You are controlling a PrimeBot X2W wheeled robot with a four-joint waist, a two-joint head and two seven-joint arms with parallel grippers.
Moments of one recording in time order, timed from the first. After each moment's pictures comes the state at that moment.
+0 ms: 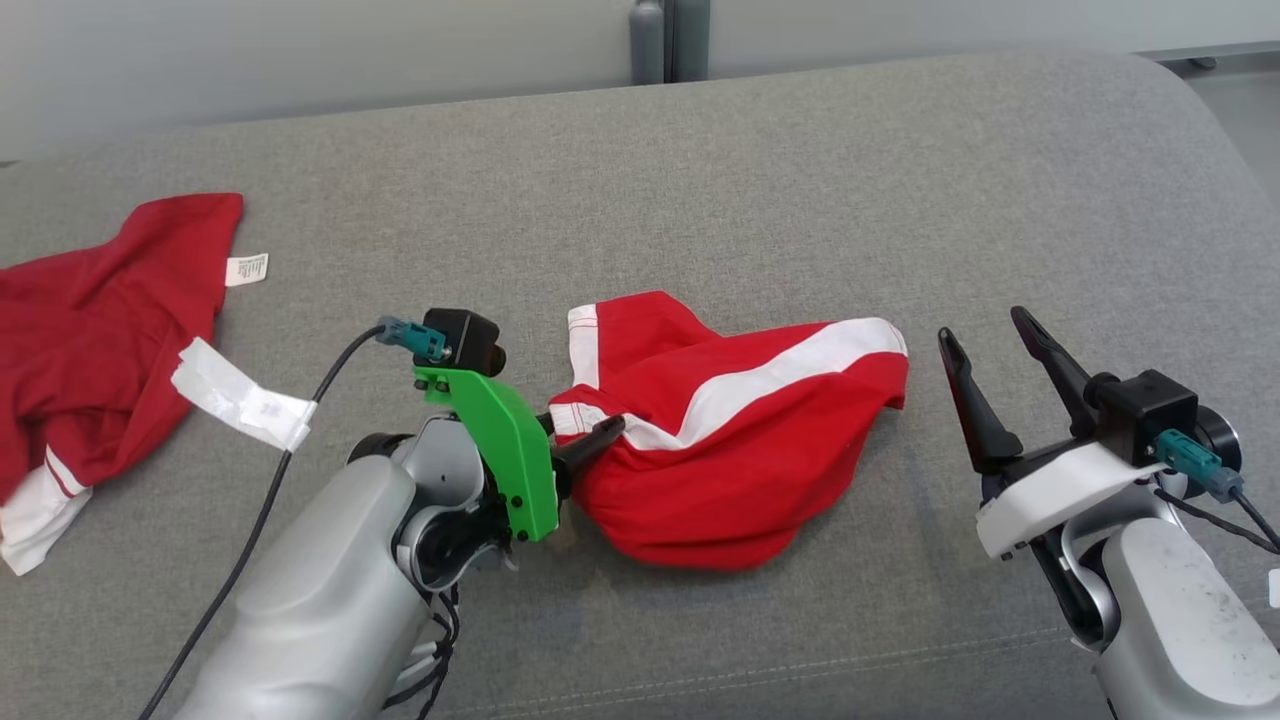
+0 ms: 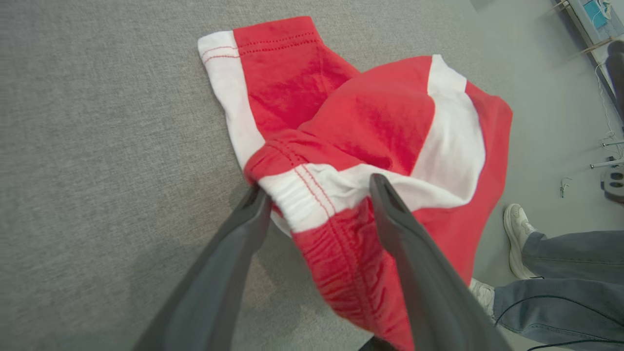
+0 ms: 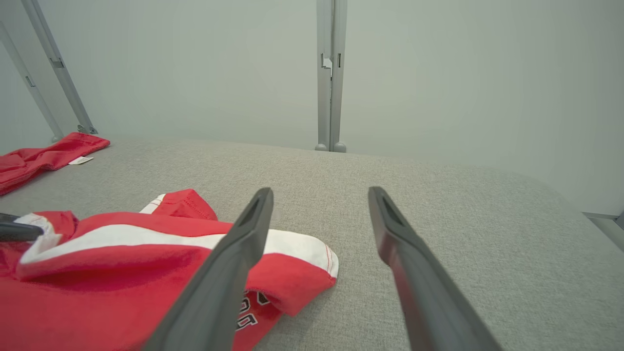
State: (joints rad) left arm -0.61 0.10 -0.71 0.57 -1.02 -0.12 0.39; right arm -0.19 -0.18 0.20 0.29 0.16 0.12 -0.25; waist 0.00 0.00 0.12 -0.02
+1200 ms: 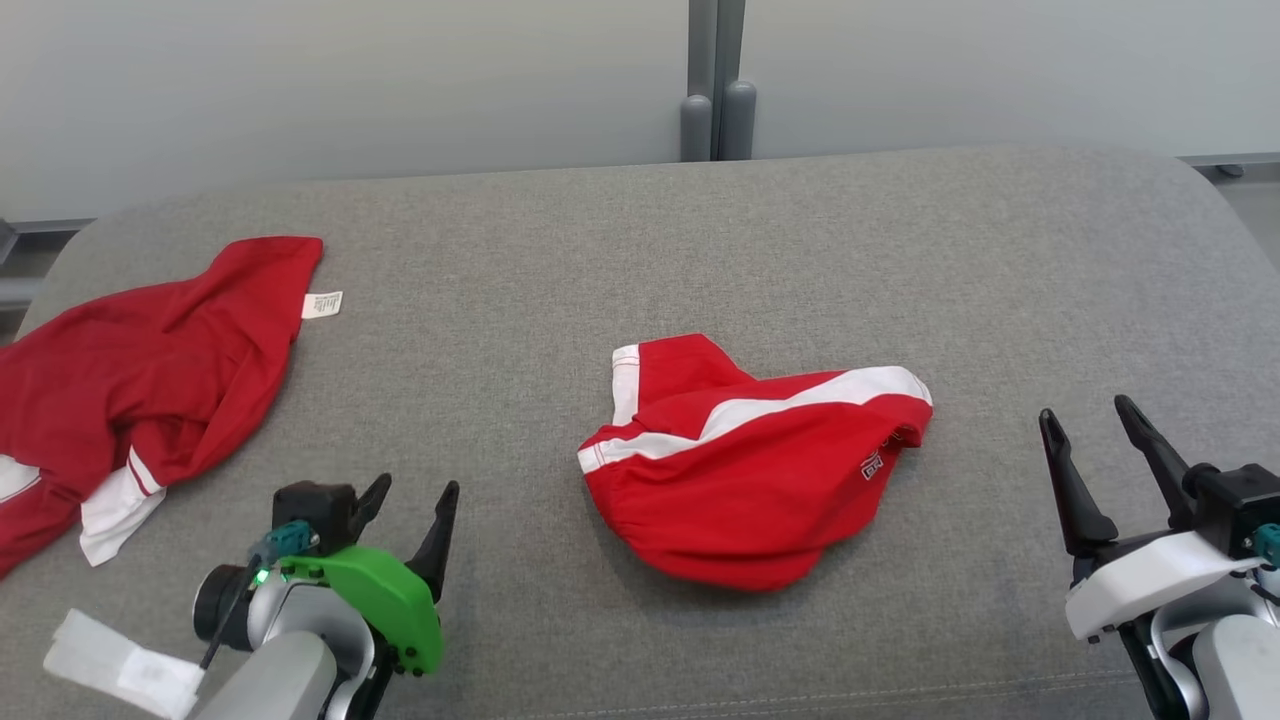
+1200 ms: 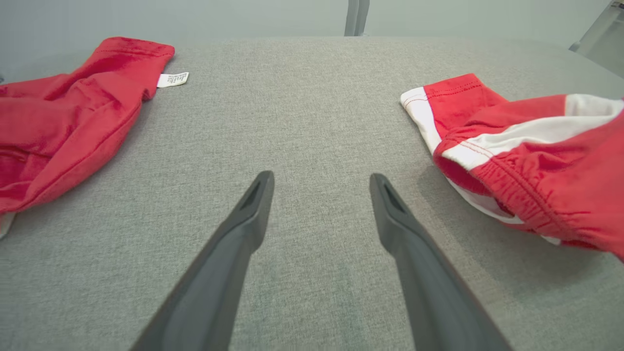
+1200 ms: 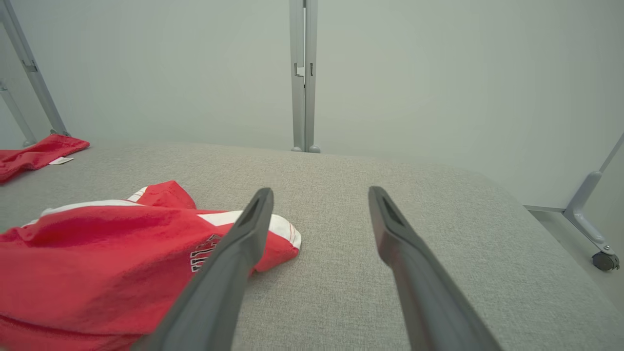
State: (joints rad) left arm -0.36 0.23 -0.70 0.59 -0.72 0.03 -0.18; right arm 0.01 -0.23 0.06 0.21 0.17 0.12 -0.25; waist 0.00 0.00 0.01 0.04
